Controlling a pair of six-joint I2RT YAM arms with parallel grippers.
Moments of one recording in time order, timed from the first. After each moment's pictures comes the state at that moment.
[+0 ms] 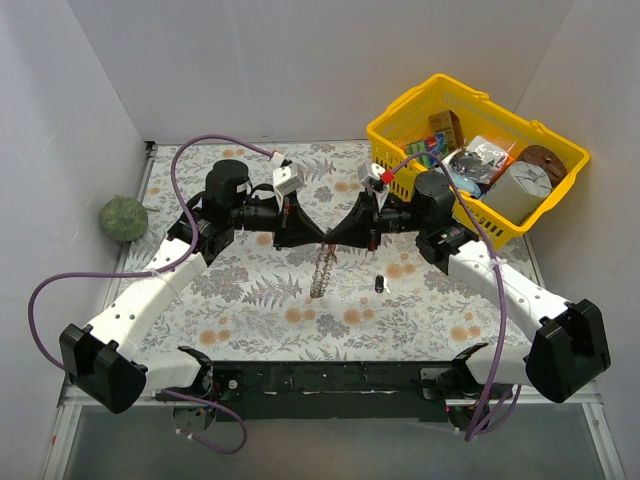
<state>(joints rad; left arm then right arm) -0.52 1.23 1.19 -0.31 0.97 0.00 0.57 1.27 0.96 0.30 -1.09 0.21</state>
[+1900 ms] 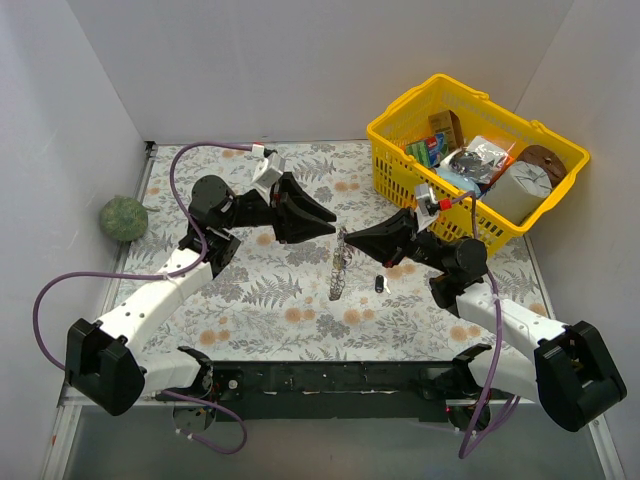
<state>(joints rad) -0.52 1.21 1.00 0.56 1.07 -0.49 0.54 1.12 0.49 1.20 -0.77 0.75</state>
